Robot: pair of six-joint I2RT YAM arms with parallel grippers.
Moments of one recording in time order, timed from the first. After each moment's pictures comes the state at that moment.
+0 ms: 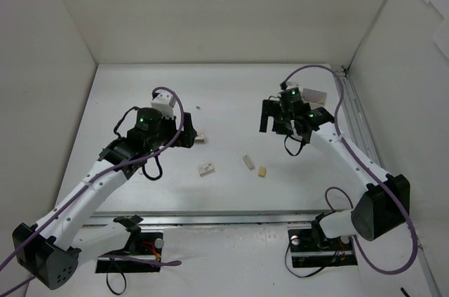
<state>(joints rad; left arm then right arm) -0.53 1.04 0.99 -0.46 -0.06 -0.32 0.39 1.35 1.16 -0.63 0.15 0.43</state>
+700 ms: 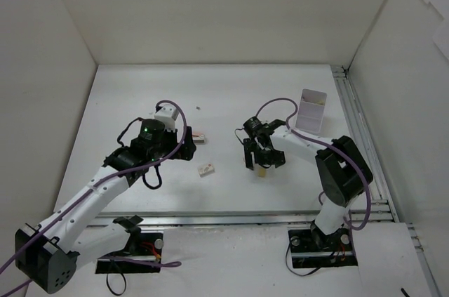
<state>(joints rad) -0.53 1.01 0.85 -0.45 -0.03 -0.33 0.61 1.72 1.06 -0.73 0.20 0.54</state>
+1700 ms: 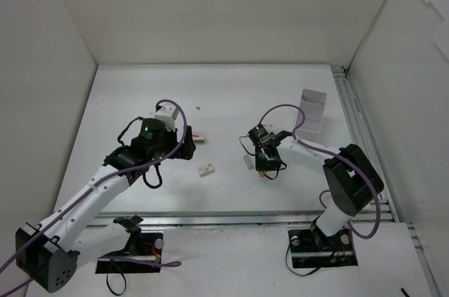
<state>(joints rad) -0.53 1.02 0.86 -0.46 -0.04 -0.33 0.61 1.63 0.89 -0.54 0.18 0.60</state>
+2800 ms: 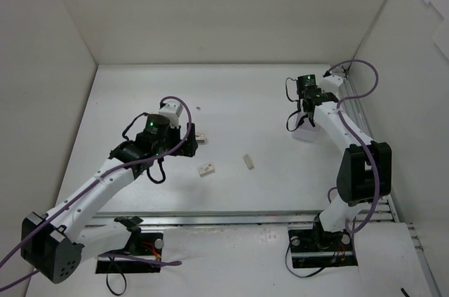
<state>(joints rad) -0.53 1.09 0.90 -0.46 -0.04 -0.33 0.15 1.63 1.25 -0.55 0.68 0.66</state>
